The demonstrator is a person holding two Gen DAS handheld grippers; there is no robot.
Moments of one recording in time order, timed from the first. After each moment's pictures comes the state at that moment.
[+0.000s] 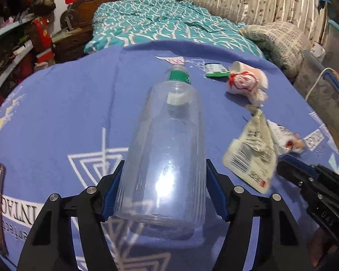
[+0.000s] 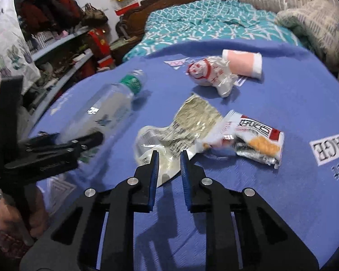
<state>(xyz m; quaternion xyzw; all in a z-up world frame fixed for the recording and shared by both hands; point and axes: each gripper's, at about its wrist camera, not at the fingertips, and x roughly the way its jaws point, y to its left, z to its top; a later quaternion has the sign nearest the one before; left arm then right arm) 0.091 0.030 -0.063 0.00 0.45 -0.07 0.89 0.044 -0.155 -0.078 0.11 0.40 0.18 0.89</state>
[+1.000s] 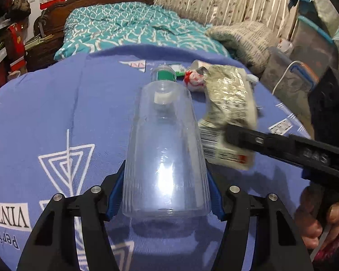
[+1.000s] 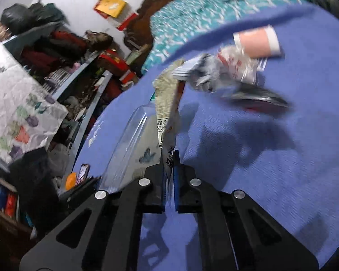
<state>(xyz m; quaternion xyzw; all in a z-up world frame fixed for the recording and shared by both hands) 0.068 0.017 -0.053 -0.02 0.42 -0.17 0.89 0.037 -0.175 -0.070 0.25 0.40 0.23 0.85</state>
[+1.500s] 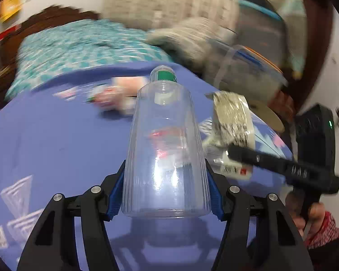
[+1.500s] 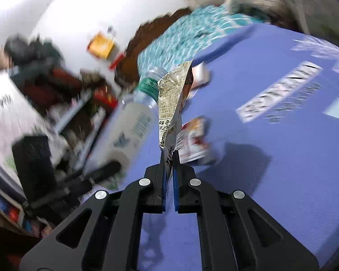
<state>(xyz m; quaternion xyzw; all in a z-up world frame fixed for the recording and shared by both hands) 0.034 -0.094 -0.021 0.05 0.38 -0.33 0.86 -0.067 -0.328 -0.079 0.34 0.30 0.15 0.88</state>
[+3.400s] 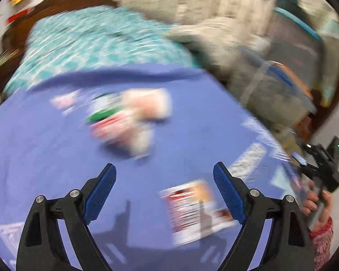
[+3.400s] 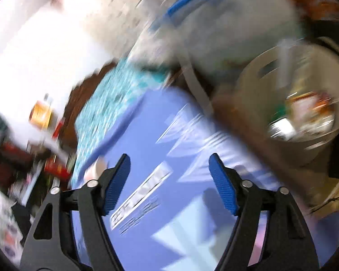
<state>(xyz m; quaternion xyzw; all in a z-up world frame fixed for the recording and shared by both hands) 0.154 -0.110 -0.025 -0.01 0.43 -0.24 0.87 -0.016 -0.492 -0.084 0.39 0.28 -0.05 0.88</state>
